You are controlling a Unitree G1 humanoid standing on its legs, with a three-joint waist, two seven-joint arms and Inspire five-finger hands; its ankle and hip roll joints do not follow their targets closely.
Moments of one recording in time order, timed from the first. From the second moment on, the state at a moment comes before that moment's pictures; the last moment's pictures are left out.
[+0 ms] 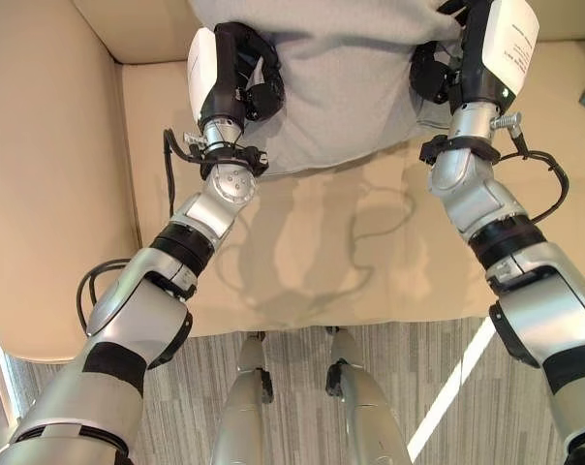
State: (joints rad) left arm -1.26 0.40 -0.63 0.91 -0.25 -0.12 0.61; right arm -1.30 -0.55 0.60 0.95 -0.04 0.01 -0.69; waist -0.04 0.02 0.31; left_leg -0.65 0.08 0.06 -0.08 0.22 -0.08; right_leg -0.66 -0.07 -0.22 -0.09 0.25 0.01
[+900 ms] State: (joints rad) left arm -0.83 0.35 -0.27 0.53 -0.50 -0.19 0.58; right arm -1.02 -0.65 0.31 0.67 0.14 -0.01 -0.57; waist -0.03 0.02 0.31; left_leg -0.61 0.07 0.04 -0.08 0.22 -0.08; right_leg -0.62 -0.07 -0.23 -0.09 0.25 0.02
